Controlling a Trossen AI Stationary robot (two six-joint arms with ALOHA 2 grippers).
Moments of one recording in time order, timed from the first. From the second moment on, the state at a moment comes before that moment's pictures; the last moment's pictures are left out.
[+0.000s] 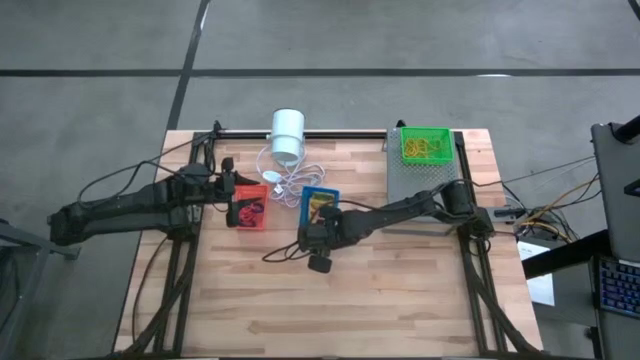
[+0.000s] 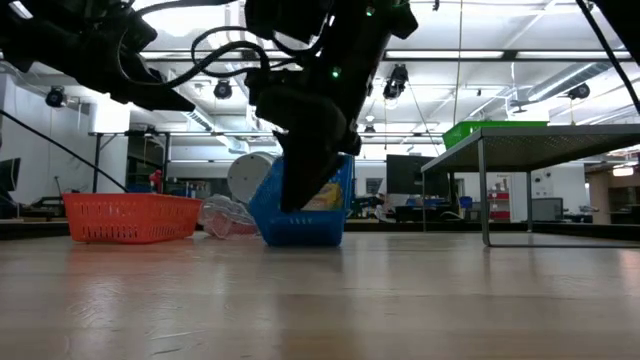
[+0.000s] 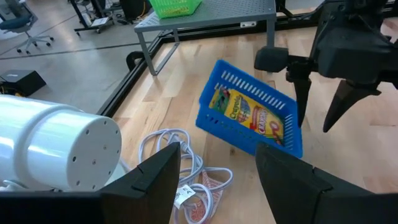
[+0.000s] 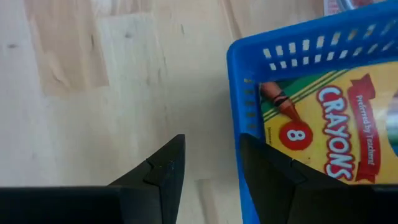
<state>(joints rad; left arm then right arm) 0.31 0.53 0.37 -0.22 0.07 0.23 0.16 2.16 1.68 -0.69 0.24 0.34</state>
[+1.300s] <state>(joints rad) 0.31 0.53 0.37 -0.25 0.07 0.23 0.18 2.16 1.68 -0.68 0.49 0.12</state>
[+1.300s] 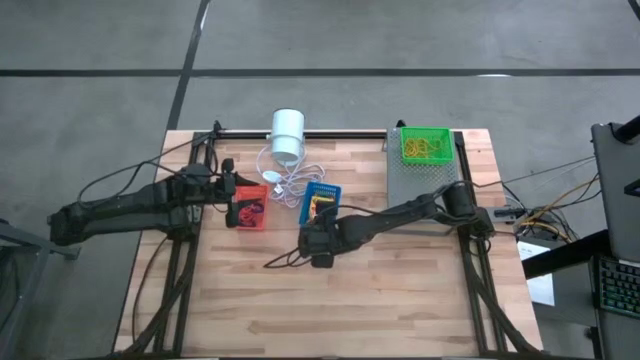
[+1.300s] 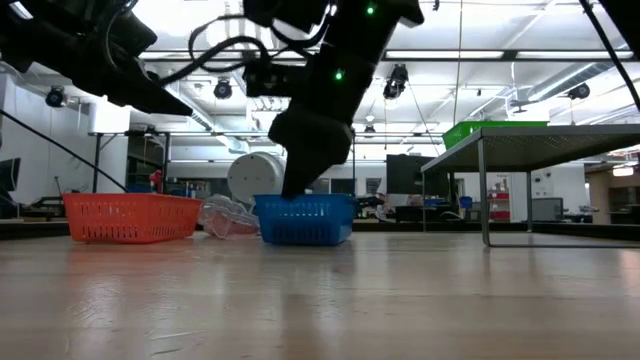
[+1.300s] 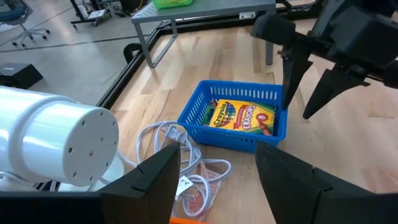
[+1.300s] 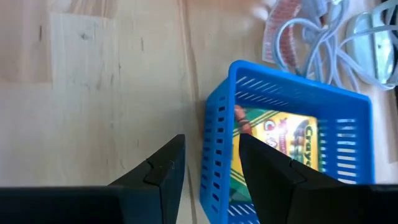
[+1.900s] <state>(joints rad) 0.31 0.53 0.37 -0.25 0.07 0.23 0.16 2.17 1.62 -0.66 0.42 0.18</state>
